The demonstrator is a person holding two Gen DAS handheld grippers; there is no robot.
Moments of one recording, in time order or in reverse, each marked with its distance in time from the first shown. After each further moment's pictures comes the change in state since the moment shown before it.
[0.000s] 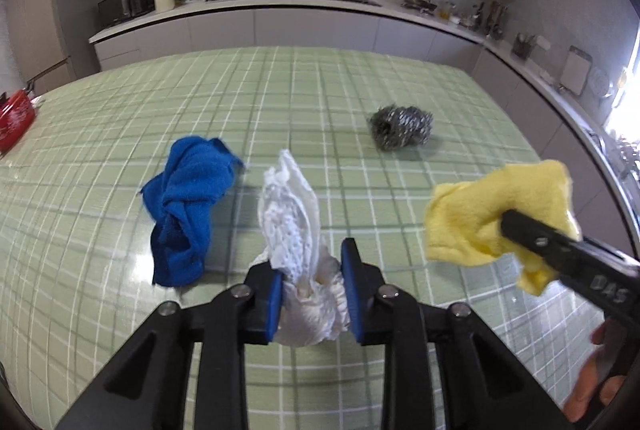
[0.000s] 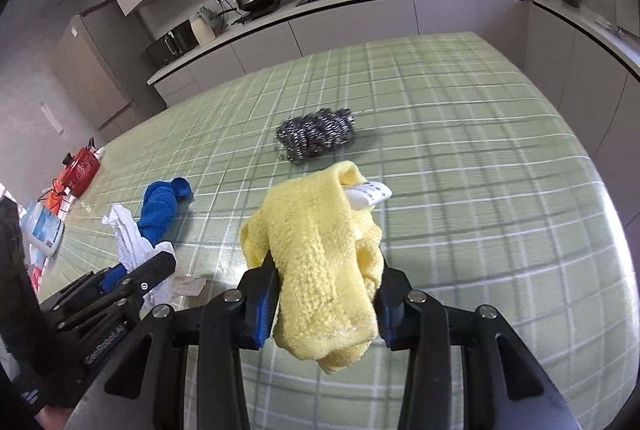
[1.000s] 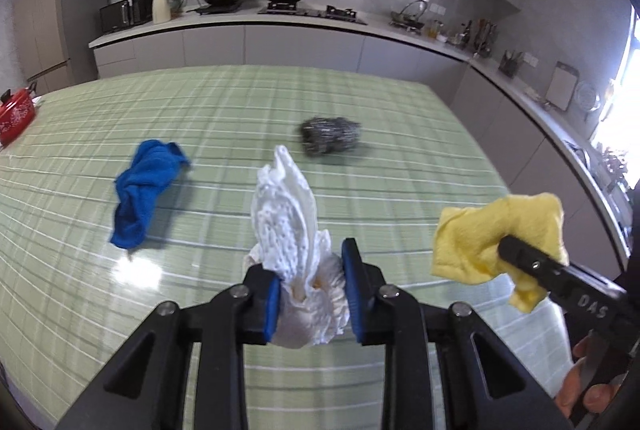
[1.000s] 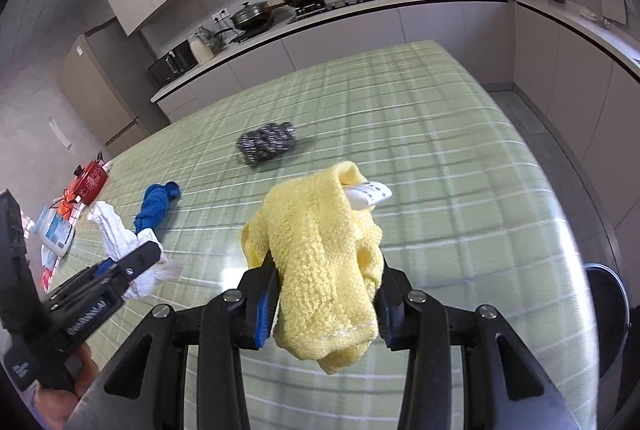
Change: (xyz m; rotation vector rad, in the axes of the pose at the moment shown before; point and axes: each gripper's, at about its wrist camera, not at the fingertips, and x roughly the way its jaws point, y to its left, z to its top) left arm -0.044 -0.075 -0.018 -0.029 -0.079 -0.059; right arm -0.064 -0.081 -0.024 0.038 -0.055 0.022
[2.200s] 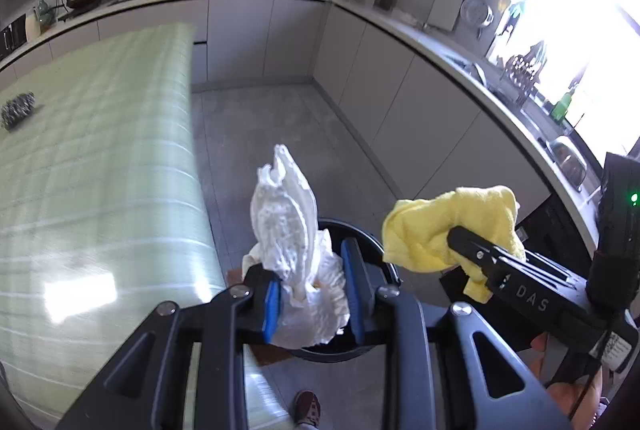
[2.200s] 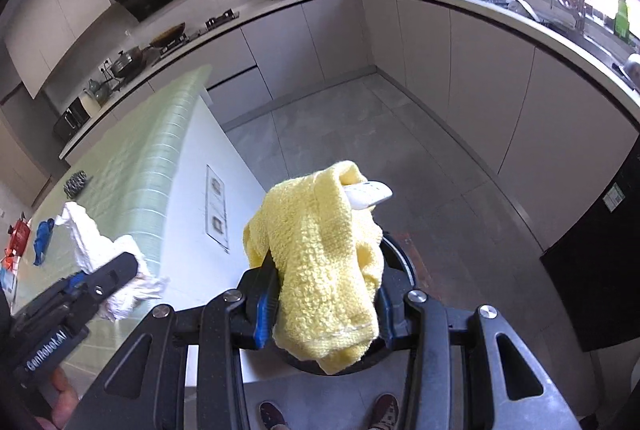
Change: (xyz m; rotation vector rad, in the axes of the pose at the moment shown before) left arm 0.034 -0.366 -0.098 0.189 0.139 -0.272; right arm -0.177 -0.361 -0.078 0.220 -0.029 -0.285
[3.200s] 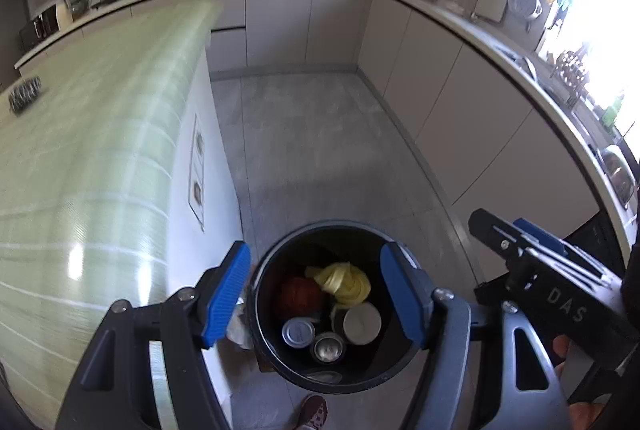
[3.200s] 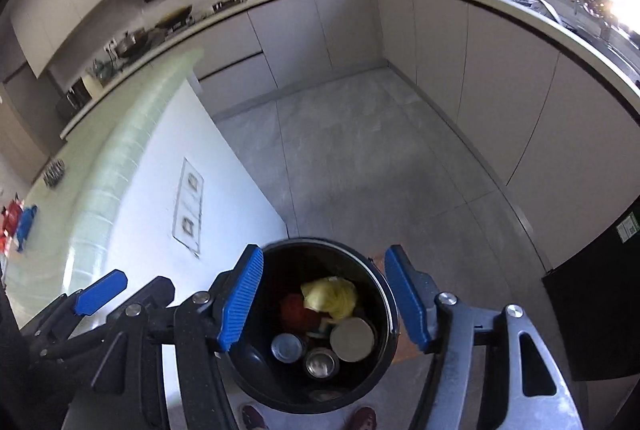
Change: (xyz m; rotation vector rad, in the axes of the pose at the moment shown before) left arm 0.033 -0.024 0.009 -0.060 0.012 0.164; right arm 0.056 -0.029 0.032 -0.064 0.016 0.019
